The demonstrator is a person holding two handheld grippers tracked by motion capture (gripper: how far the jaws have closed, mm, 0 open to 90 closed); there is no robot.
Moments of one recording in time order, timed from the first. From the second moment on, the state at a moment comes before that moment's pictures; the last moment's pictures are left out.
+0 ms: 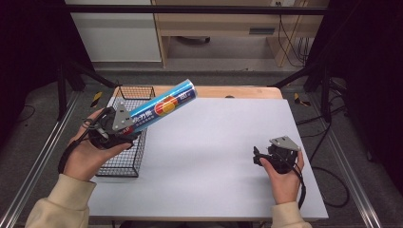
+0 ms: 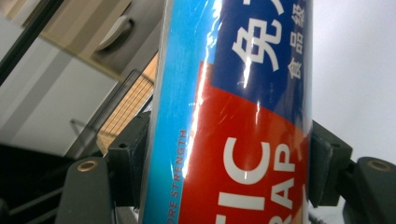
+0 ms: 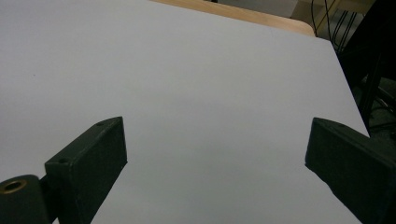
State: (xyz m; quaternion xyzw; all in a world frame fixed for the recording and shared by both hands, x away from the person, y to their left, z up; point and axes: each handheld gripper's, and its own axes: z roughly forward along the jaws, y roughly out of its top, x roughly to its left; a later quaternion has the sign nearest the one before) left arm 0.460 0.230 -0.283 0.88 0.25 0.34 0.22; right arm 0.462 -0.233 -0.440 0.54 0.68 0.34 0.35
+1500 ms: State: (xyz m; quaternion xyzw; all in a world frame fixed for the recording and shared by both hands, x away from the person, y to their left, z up) left arm 0.458 0.236 -0.290 0.87 0.31 0.36 0.15; right arm 0.461 -0.237 -0.440 0.55 0.67 0.35 0.35
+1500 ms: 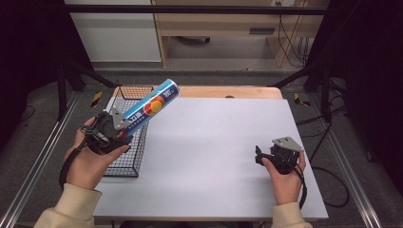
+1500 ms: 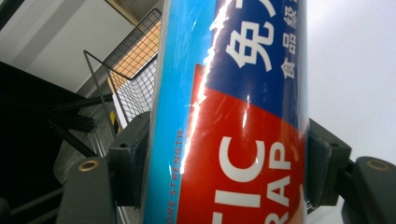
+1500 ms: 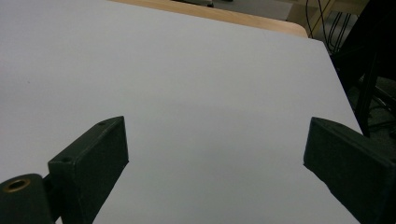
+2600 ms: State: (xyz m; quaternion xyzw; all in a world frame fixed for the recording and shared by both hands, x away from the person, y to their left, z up) left arm 0.474 0.275 -0.297 0.91 0.18 0.36 0.04; right arm 0.455 -0.235 -0.440 0.54 0.67 0.37 0.35
